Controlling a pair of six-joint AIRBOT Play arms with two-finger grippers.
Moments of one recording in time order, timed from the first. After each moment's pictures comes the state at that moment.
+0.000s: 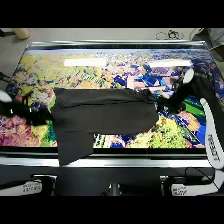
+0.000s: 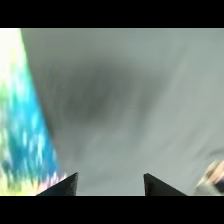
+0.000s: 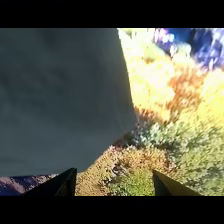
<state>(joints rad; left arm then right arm) 0.30 -1.38 1.02 1.12 -1.40 -1.43 -0.04 -1.57 1.41 -1.35 1.50 1.67</state>
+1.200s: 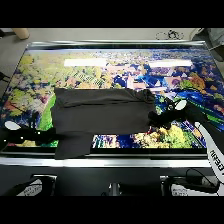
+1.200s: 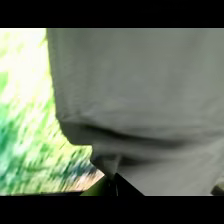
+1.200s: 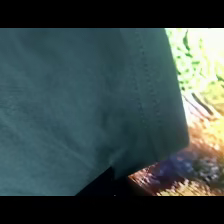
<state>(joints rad) 0.31 -1.13 0.56 0.99 -1.13 -1.33 -0.05 -1.46 0.91 -1.06 1.03 1.62</state>
